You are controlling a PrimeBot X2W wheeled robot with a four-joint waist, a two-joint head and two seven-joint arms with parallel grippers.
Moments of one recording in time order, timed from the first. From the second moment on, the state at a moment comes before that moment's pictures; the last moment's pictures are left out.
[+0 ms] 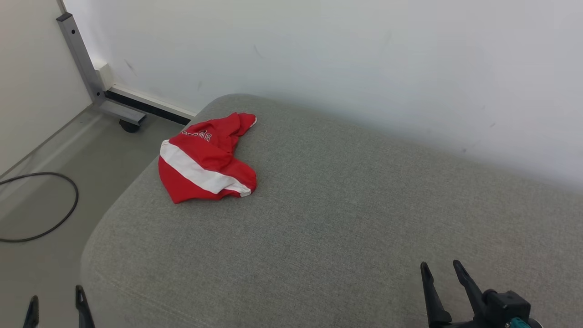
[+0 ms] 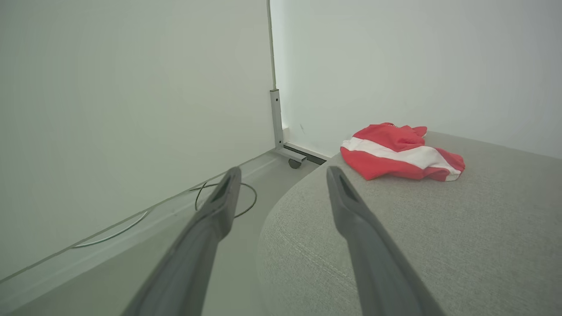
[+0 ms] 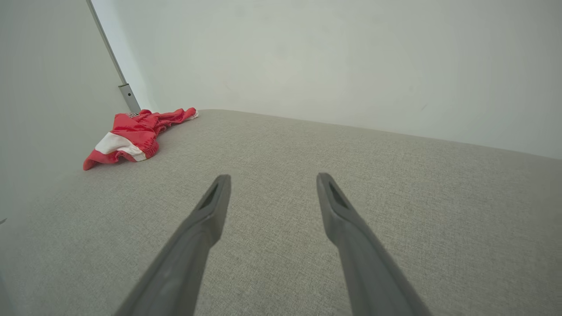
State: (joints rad) left arm 0.19 0.26 0.05 -0.03 -0.25 0.19 -0.18; right arm 0.02 -0.09 0.00 0.25 0.17 0.13 -0.18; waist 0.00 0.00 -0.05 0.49
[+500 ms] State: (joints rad) left arm -0.13 0.32 0.08 0.10 -0.34 0.12 -0.18; right arm 0.03 -0.11 -0.03 0.10 0.14 0.13 -0.13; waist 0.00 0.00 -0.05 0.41
